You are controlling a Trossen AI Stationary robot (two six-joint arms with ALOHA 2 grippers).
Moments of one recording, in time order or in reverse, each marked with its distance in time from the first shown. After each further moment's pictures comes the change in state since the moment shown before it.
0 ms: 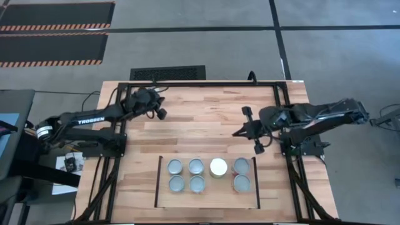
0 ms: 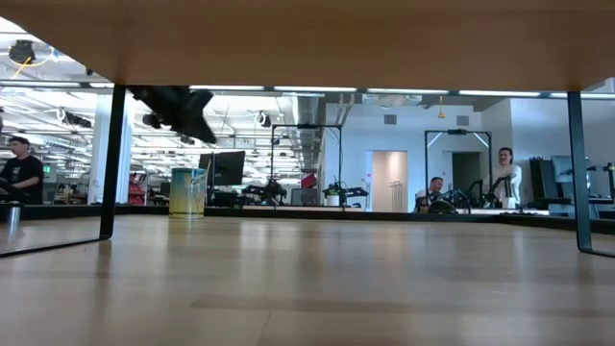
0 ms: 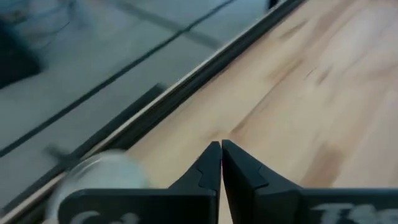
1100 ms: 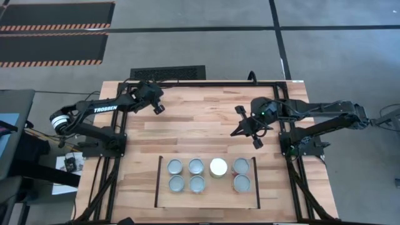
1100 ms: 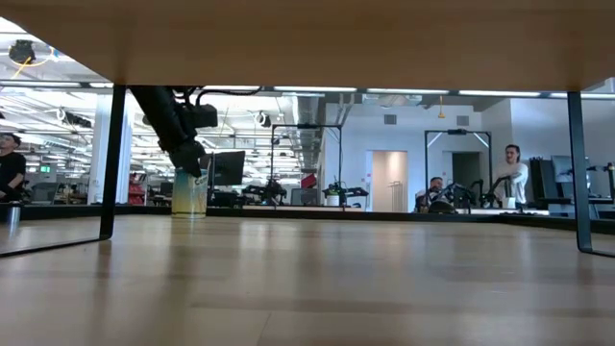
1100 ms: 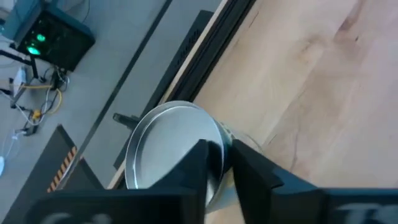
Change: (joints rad) left arm 0.173 0.279 0.136 -0.179 -0.109 0.350; right arm -0.215 0.039 -0.070 0.050 -0.321 -0.181
